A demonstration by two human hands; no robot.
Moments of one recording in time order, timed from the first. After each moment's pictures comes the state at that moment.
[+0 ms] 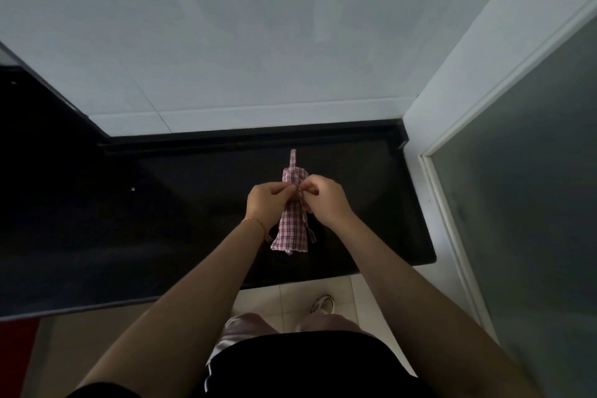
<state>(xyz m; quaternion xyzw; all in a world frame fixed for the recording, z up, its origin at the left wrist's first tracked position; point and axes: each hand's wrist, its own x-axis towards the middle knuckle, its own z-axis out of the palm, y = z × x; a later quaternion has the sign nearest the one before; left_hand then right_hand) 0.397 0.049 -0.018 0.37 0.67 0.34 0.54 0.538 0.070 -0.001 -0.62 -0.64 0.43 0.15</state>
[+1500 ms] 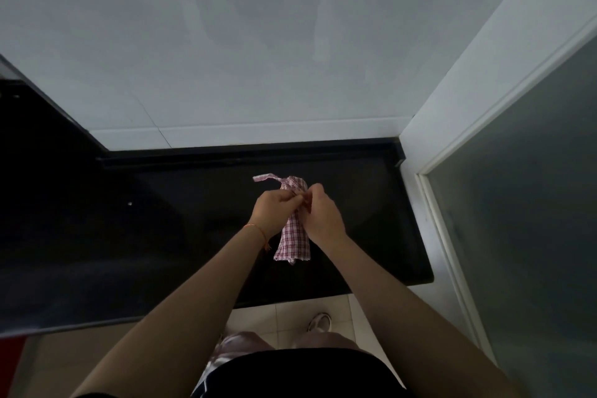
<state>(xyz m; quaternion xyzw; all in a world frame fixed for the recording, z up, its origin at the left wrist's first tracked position) 0.404 0.069 -0.007 0.46 0.66 0.28 0.53 0.530 0.075 -0.020 -0.65 -0.65 0.36 0.17</state>
